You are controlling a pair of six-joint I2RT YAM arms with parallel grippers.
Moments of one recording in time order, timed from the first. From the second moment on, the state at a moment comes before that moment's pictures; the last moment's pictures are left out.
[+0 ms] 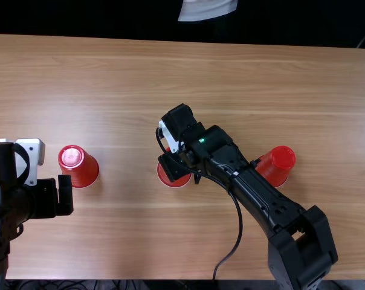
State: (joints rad) left arm 0.05 1.16 1.50 -1.41 0.05 -0.04; right arm 0.61 1.97 1.59 -0.88 -0.09 0.03
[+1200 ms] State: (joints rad) left arm 0.05 1.16 1.50 -1.41 0.06 -0.04; right arm 0.36 1.56 1.43 -0.89 -0.09 0.03
